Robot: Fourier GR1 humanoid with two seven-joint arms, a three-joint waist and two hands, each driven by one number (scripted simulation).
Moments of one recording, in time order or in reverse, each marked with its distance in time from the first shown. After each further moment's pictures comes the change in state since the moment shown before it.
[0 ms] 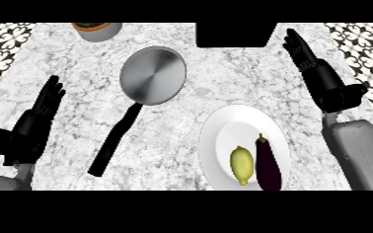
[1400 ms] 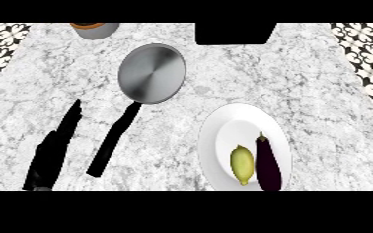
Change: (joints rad) left arm 0.104 -0.020 -0.136 -0.104 -0.175 0.104 0.179; right arm 1.201 0.342 0.058 -0.476 0.276 -0.622 -0.571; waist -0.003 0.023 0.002
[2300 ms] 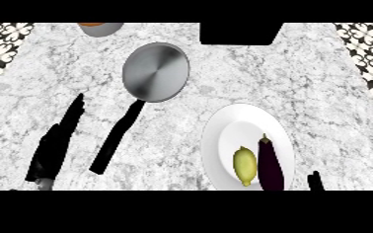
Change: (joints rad) left arm -0.037 -0.035 0.039 0.019 -0.048 -0.054 0.031; right arm 0.015 0.024 0.317 -0.353 0.801 0.154 0.880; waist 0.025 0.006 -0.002
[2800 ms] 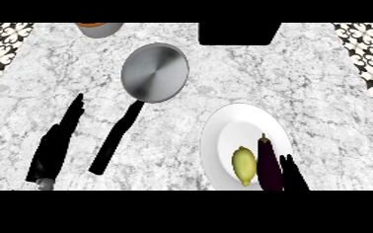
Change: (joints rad) left arm 0.012 -0.033 0.034 -0.007 -0.040 -0.017 0.020; right arm -0.183 0.046 0.080 0.018 0.222 0.237 0.385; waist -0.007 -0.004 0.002
